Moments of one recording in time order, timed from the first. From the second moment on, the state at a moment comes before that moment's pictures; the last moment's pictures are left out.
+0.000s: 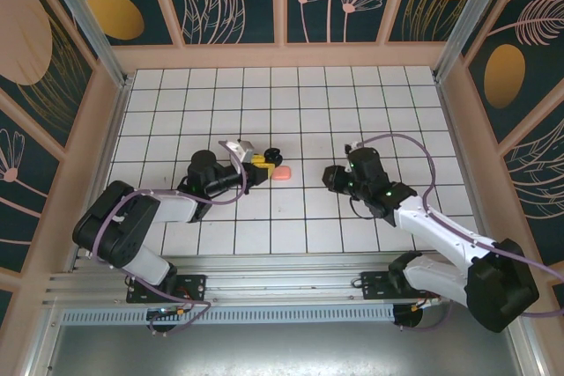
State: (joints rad) left arm -0.49 1.57 0.45 0.95 0.65 -0.18; right arm 0.60 1.07 0.59 -0.16 -0.07 0.69
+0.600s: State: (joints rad) left arm -0.49 1.57 0.47 0.98 0.74 -0.16; right arm 0.77 1.20 0.70 0.25 -0.20 0.30
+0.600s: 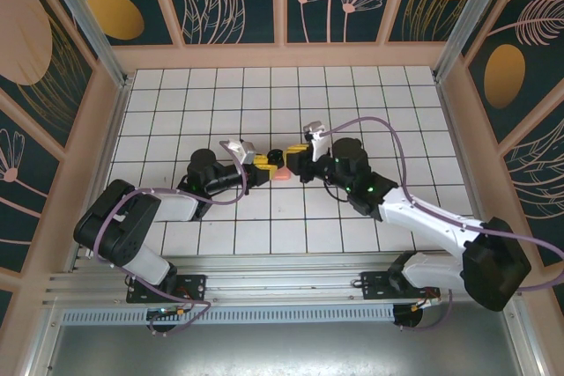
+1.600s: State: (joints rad) left arm -0.49 1.54 0.48 0.97 0.76 -0.14; right arm 0.82 1.30 0.75 0.32 -0.18 0.15
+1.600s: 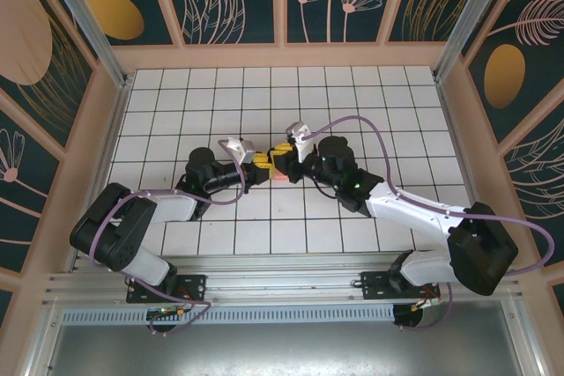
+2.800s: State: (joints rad) left arm -0.49 1.49 0.48 0.97 0.78 -0.17; right arm 0.77 1.26 0.72 0.31 -0.28 0.12
